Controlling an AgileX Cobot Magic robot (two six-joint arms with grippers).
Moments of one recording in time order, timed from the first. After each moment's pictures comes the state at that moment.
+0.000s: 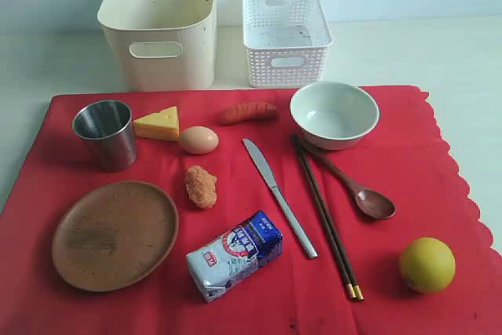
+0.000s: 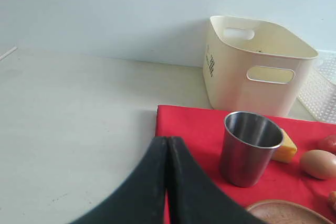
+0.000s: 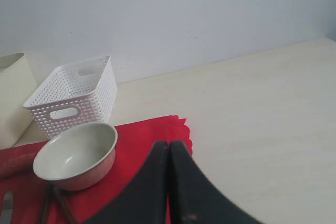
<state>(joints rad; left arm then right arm) -0.12 0.01 0.00 0.34 0.26 -0.45 0.13 0.01 0.00 0.06 0.25 0.17</state>
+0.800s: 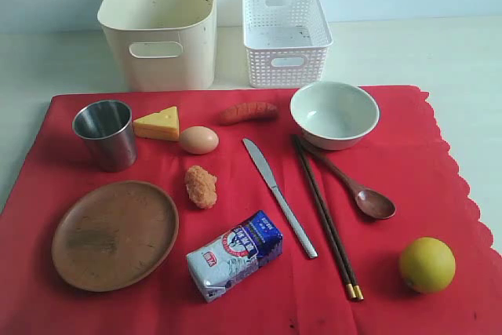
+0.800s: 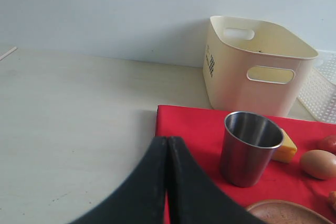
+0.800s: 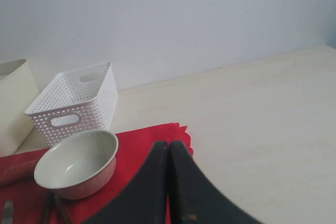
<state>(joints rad) -0.12 0.01 0.00 0.34 0.26 -0.45 0.13 0.01 0.00 0.05 0.22 0.17</state>
